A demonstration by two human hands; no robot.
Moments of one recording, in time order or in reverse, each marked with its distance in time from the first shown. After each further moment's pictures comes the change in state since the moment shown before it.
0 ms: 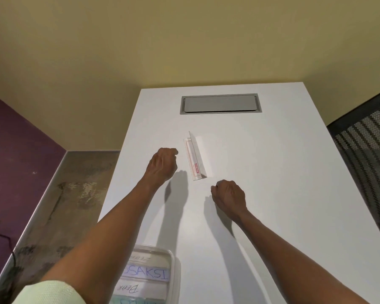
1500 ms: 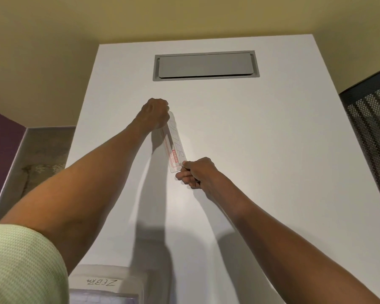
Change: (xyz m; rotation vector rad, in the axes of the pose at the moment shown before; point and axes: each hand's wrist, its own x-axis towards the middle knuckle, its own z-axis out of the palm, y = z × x) left_hand 0.166 0.005 0.082 0.112 -0.230 0.024; right_hand 0.101 -0.005 0.037 1.103 -0.658 0.774
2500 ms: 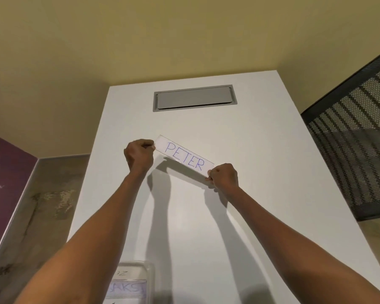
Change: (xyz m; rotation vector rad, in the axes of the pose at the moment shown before) left_hand -0.125 0.015 -0.025 -0.823 0.393 -0.491; right_hand -0.082 0.011 -0.065 -0.199 0.435 -0.381
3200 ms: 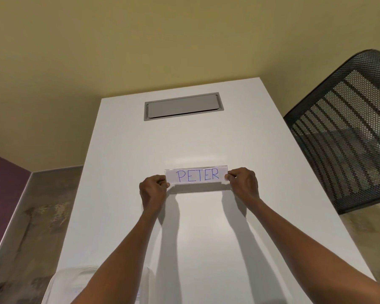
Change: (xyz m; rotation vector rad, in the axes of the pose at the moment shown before) left_hand -0.101 -0.018 0.029 0.074 -0.148 -0.052; right_hand -0.003 0.047 -0.078 -0.394 0.275 -0.290
